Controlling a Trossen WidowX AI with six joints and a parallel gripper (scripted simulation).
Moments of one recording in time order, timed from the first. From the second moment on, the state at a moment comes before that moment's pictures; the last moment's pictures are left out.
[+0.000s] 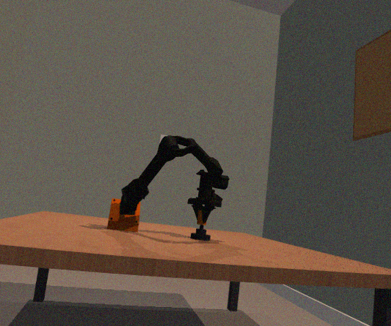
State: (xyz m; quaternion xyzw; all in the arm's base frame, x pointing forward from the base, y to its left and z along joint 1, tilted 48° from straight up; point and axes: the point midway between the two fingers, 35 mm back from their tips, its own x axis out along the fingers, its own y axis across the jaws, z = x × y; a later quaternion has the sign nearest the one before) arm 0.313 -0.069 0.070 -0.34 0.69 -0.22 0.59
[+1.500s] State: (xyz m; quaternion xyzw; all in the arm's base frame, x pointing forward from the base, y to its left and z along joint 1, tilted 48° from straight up) arm 0.313 -0.070 0.069 -0.40 0.71 -0.14 0.55
